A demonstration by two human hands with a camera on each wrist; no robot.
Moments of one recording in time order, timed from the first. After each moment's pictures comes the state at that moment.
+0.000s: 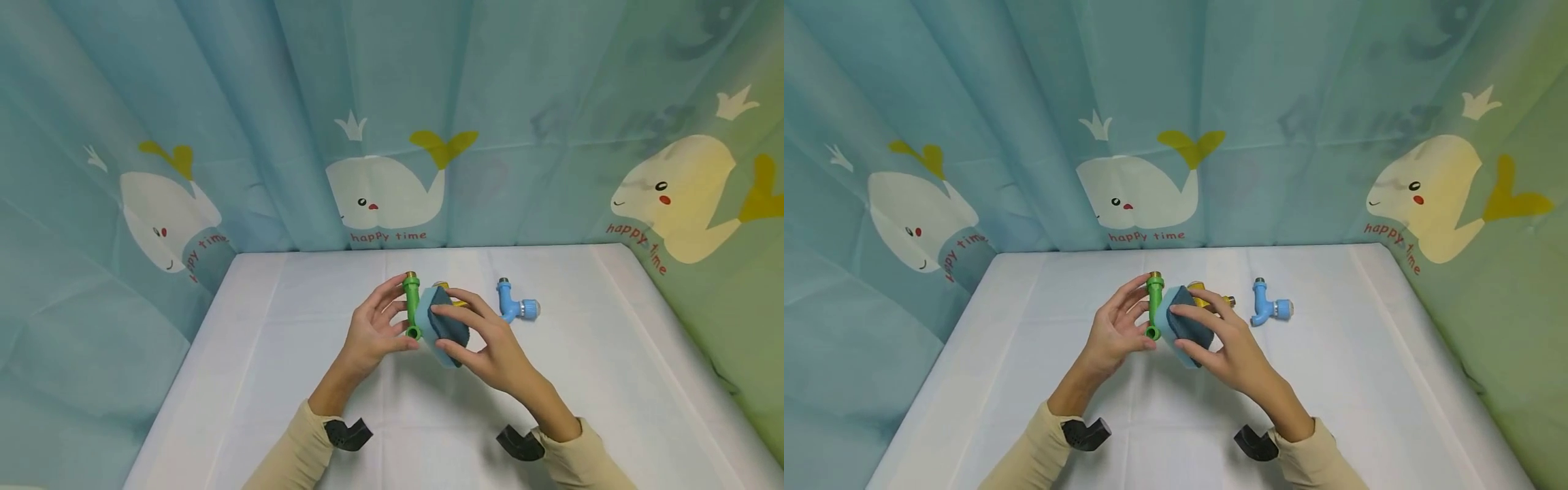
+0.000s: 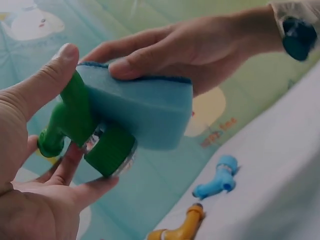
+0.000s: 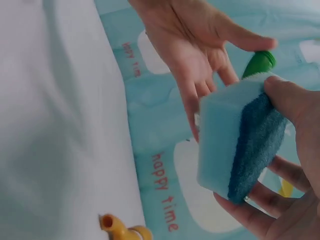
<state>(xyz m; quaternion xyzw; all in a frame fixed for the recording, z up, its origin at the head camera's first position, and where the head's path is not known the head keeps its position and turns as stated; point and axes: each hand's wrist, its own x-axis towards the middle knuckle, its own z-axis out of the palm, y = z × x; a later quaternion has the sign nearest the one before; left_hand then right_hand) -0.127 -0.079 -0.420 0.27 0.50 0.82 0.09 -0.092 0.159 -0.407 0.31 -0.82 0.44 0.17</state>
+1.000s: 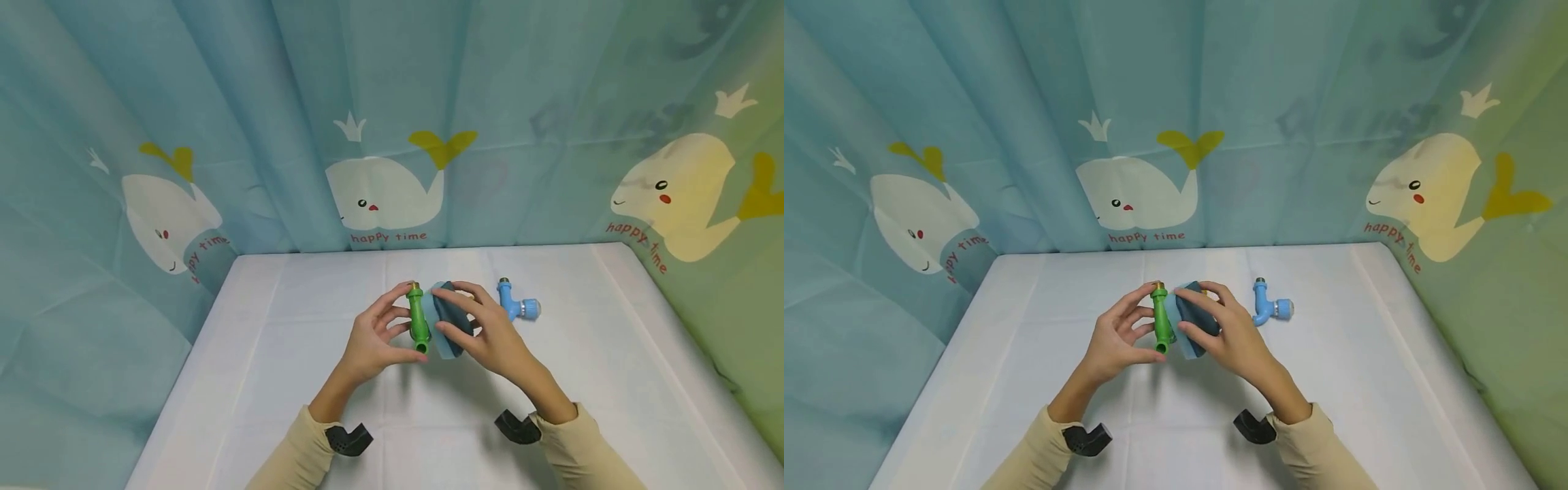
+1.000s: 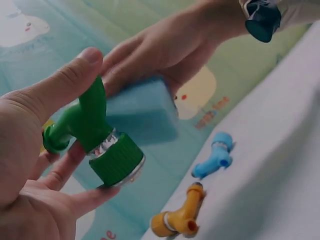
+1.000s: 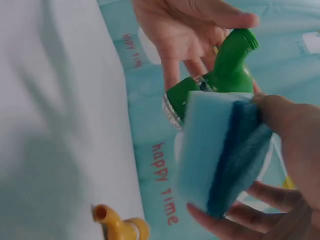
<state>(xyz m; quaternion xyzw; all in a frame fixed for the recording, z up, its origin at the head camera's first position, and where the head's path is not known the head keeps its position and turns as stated) -0.120 -0.081 -0.426 0.30 0.60 0.73 0.05 -0.103 0.155 -0.401 0.26 -0.84 0.44 0.14</state>
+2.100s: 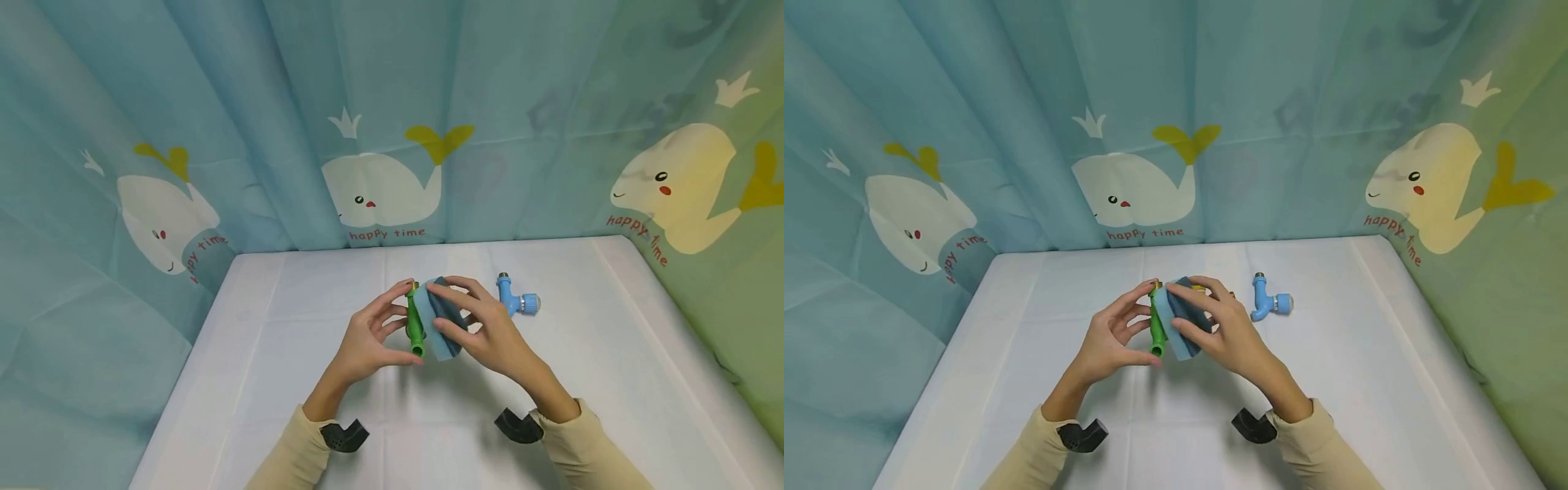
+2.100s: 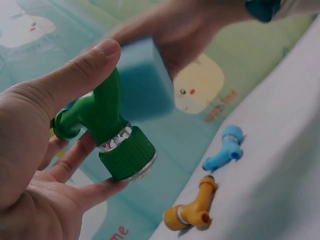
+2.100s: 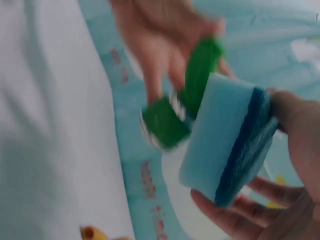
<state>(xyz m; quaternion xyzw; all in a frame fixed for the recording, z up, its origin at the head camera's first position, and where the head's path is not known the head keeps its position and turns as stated) -0.119 -0.090 -0.421 0.36 0.61 0.71 0.06 -0.104 0.156 -0.396 0.29 -0.84 0.44 0.15</state>
